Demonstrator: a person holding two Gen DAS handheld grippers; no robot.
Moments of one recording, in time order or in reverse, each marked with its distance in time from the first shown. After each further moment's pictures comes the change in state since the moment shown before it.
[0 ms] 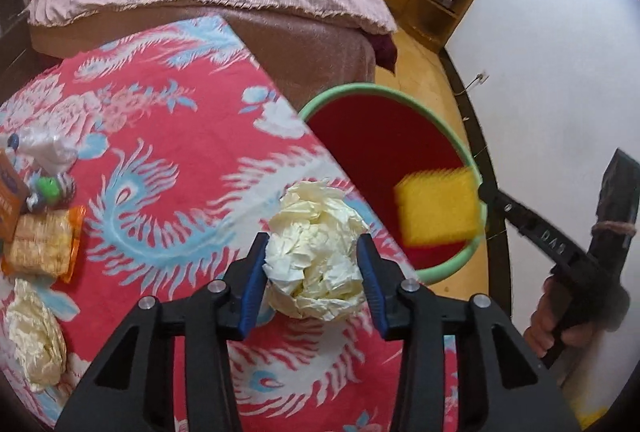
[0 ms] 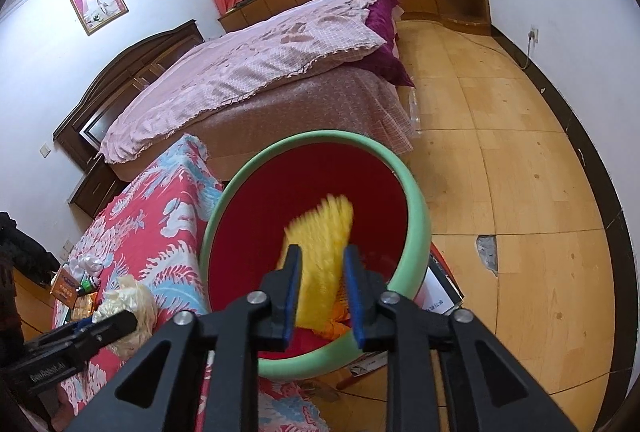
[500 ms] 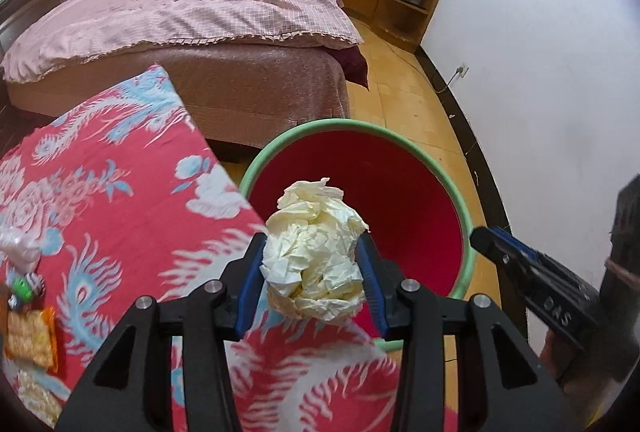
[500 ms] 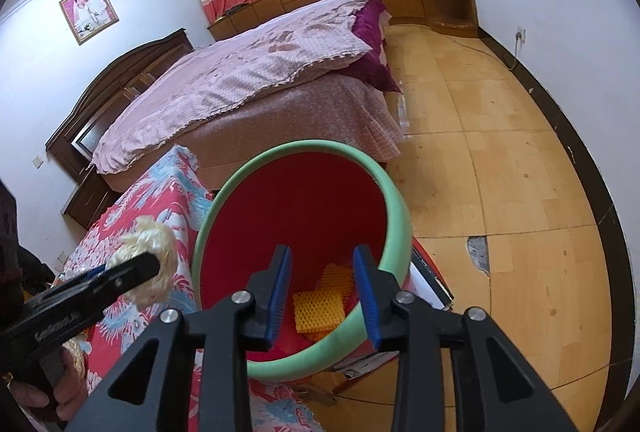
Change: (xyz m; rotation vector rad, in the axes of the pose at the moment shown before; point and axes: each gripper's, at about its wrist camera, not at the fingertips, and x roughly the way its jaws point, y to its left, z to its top) left arm 0.032 -0.042 0.041 0.135 -0.045 -0.007; right arm -0.008 -0.009 0.001 0.029 -0.023 -0.036
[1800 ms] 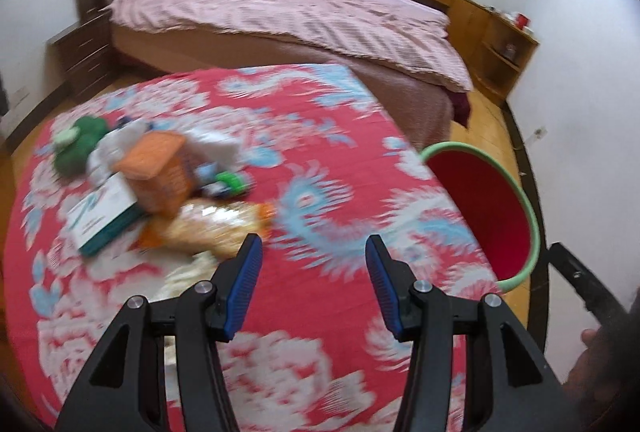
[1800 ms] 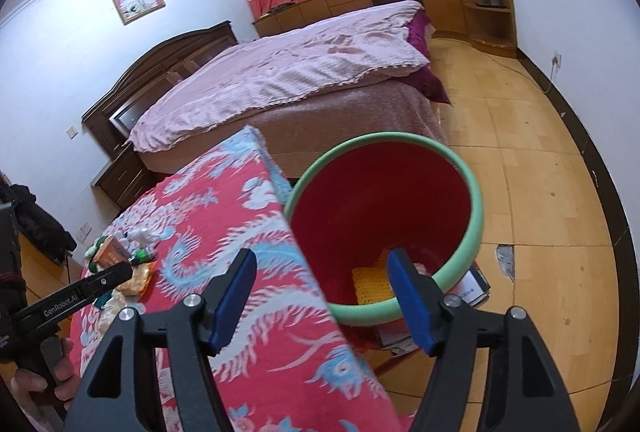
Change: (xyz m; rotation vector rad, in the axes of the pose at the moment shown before) left arm -0.120 0.122 -0.080 -0.280 -0.091 0.257; right arm -0.047 0.079 -0.035 -0.114 -0.014 0.109
